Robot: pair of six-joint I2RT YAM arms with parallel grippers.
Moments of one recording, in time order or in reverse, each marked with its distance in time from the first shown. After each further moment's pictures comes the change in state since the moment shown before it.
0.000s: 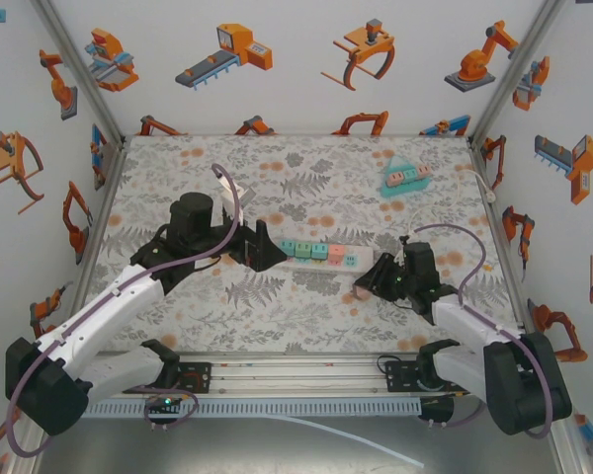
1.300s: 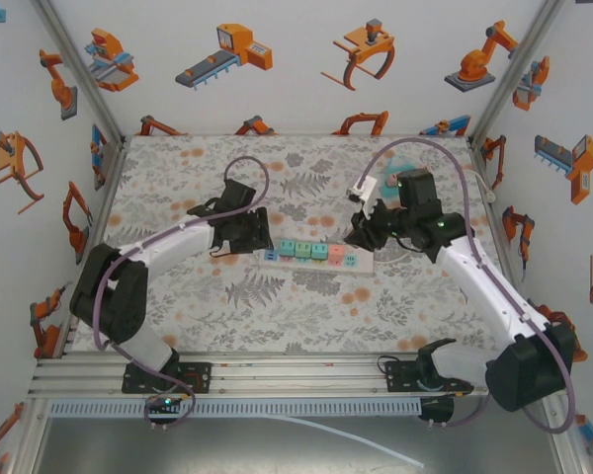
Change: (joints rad) left arm 0.038 0.523 0.211 -0.195 -0.413 -0.304; right arm 0.098 0.108 0.760 -0.584 -0.283 -1.145
